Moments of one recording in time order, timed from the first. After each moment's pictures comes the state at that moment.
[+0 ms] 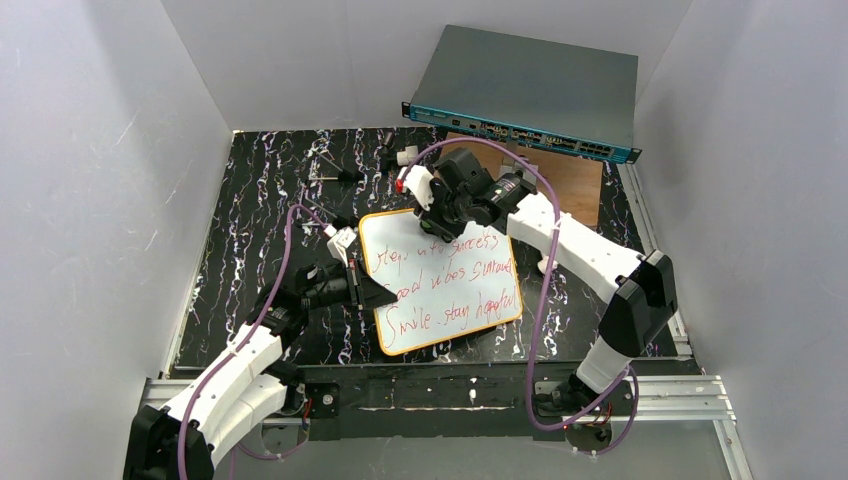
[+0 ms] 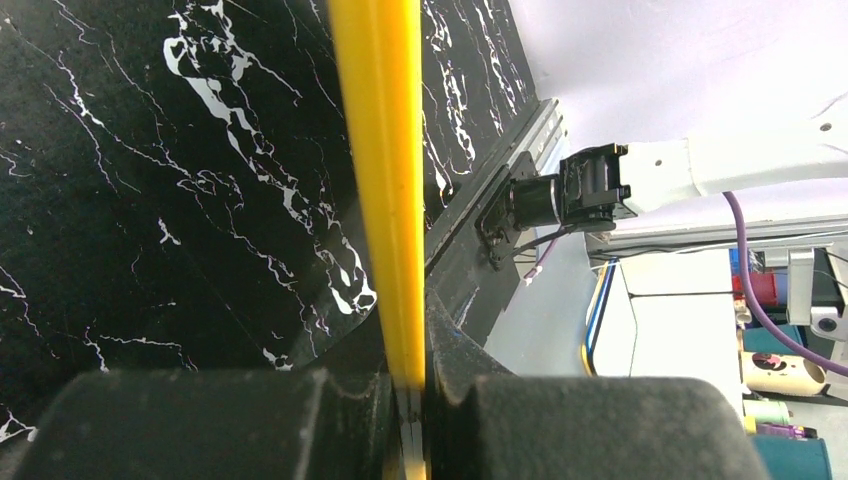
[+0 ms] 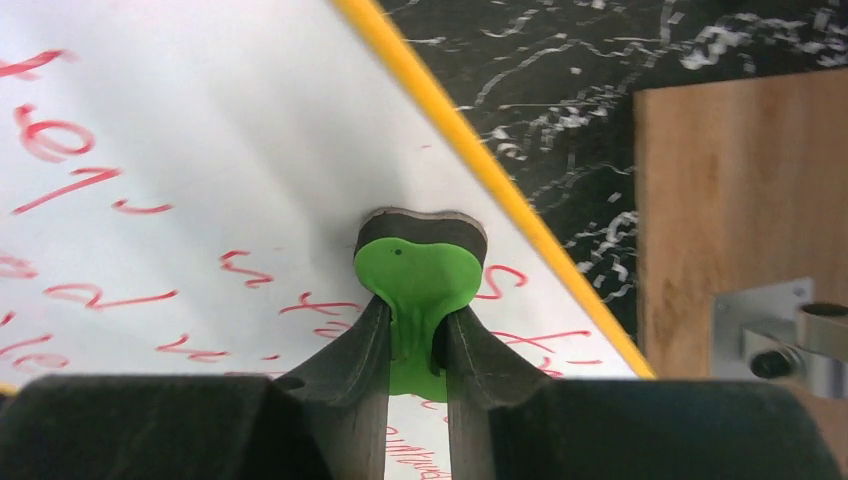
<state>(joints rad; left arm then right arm) -0.40 0.79 0.39 -0.03 0.74 -0.68 0.82 1.67 1.56 -0.72 -0.09 -0.41</state>
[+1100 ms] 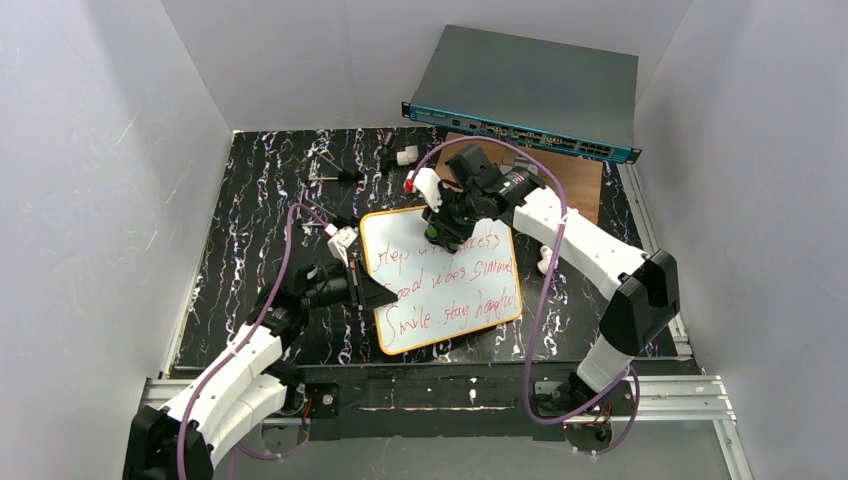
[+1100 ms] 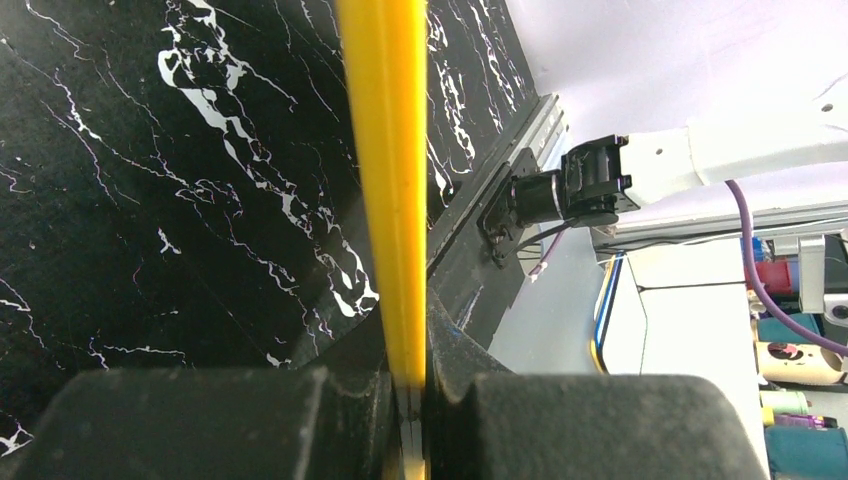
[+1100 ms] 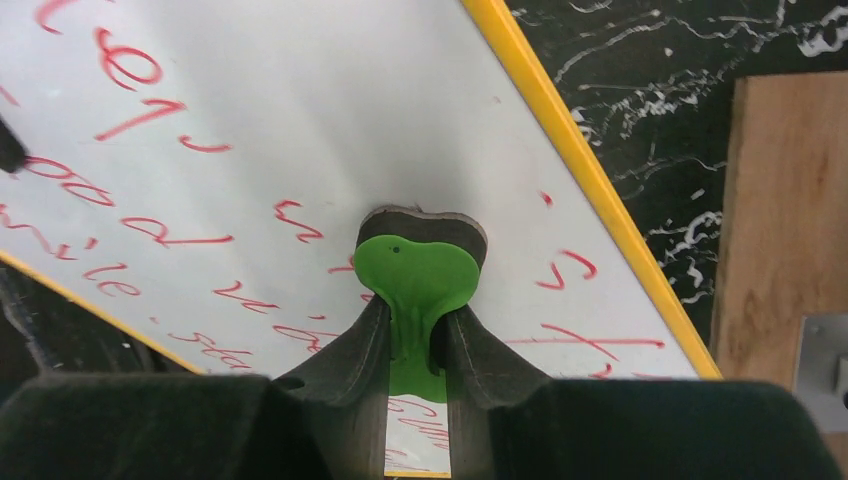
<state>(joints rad) -0.41 0.79 0.39 -0.02 0.75 -0.66 0.75 1.65 1.55 -0.82 -0.29 -0.46</state>
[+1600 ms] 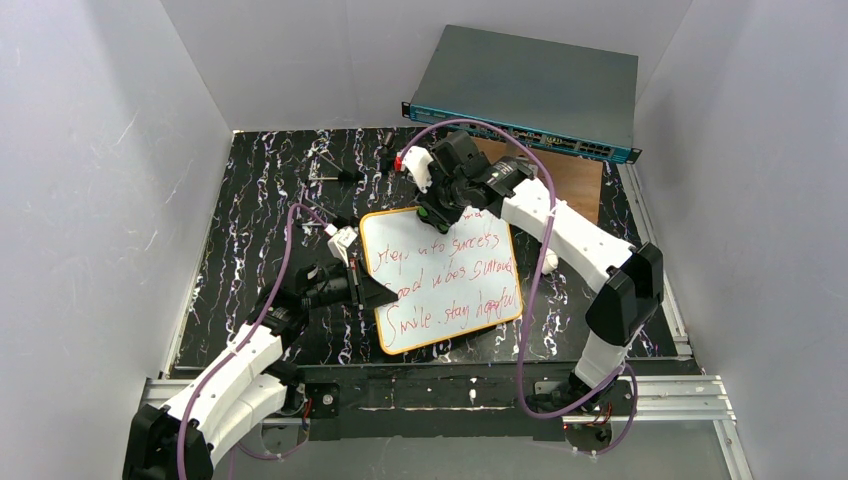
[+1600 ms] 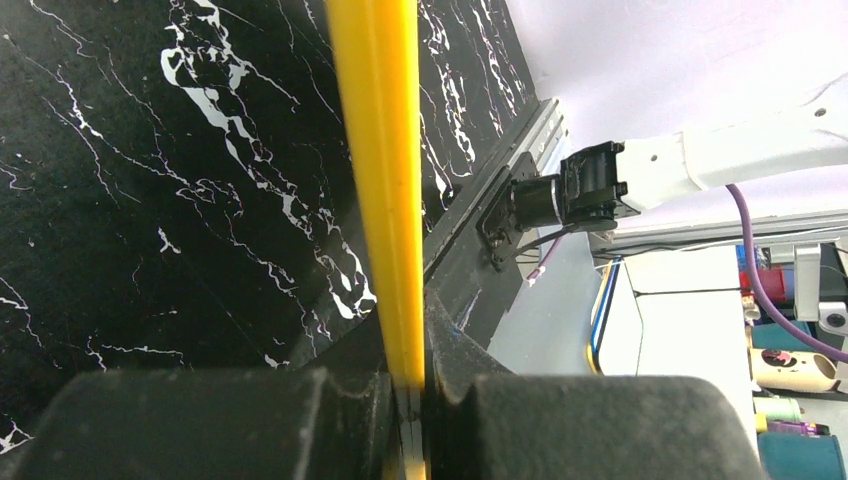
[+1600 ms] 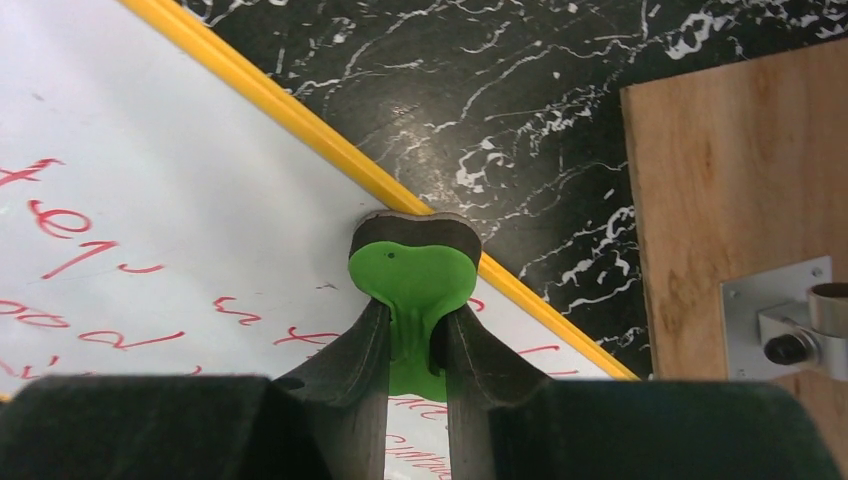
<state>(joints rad) -0.41 0.80 0.39 -0.01 0.74 -0.67 0.77 1.74 1.72 -0.83 -0.15 -0.33</state>
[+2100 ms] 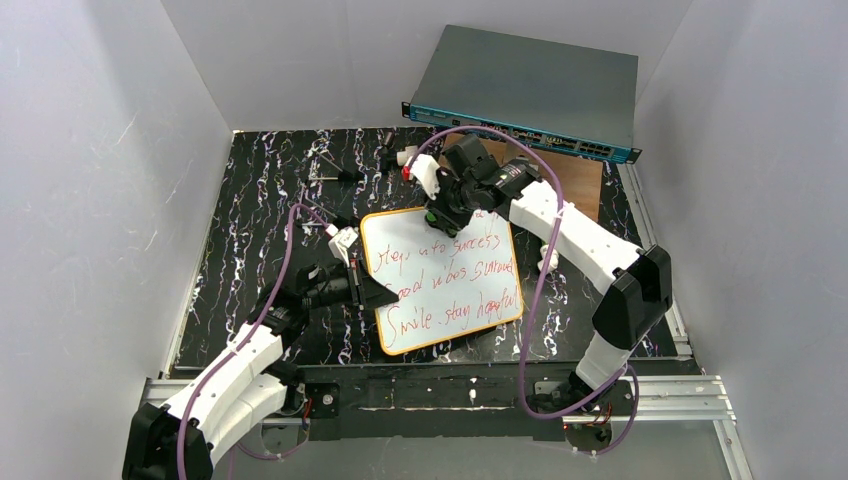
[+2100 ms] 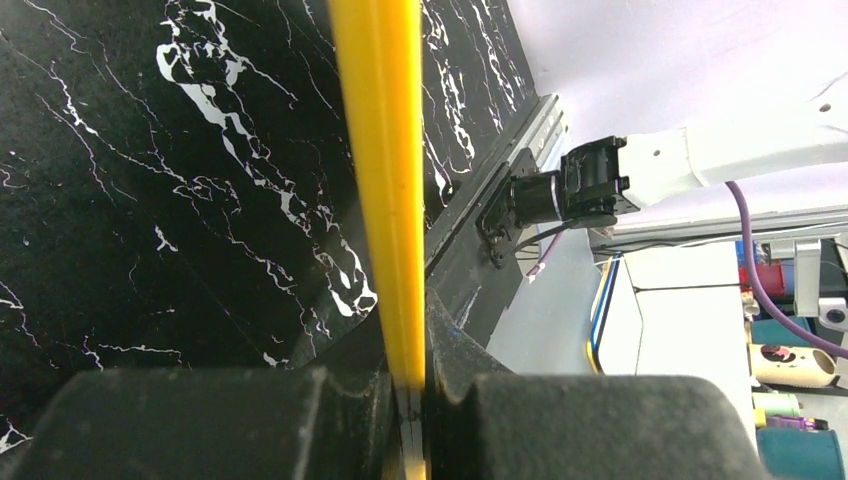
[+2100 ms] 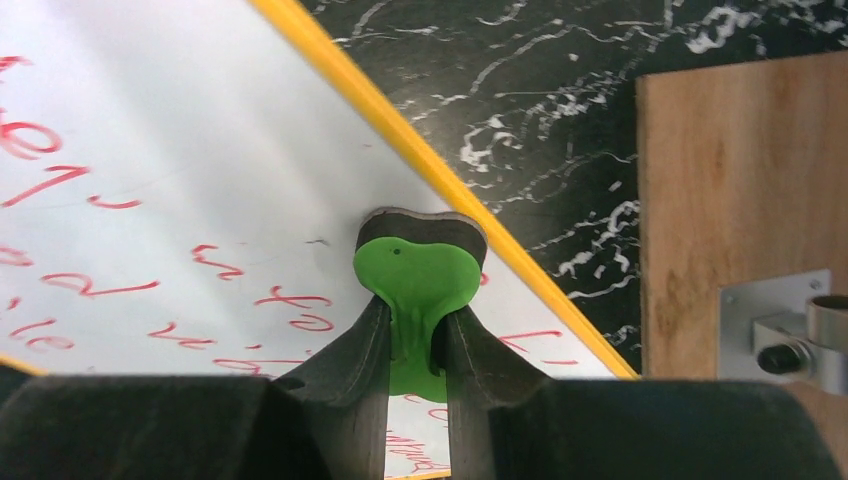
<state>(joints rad) -0.41 0.80 0.39 -0.01 0.74 -0.67 0.75 1.70 1.63 -0.81 -0.18 -0.43</state>
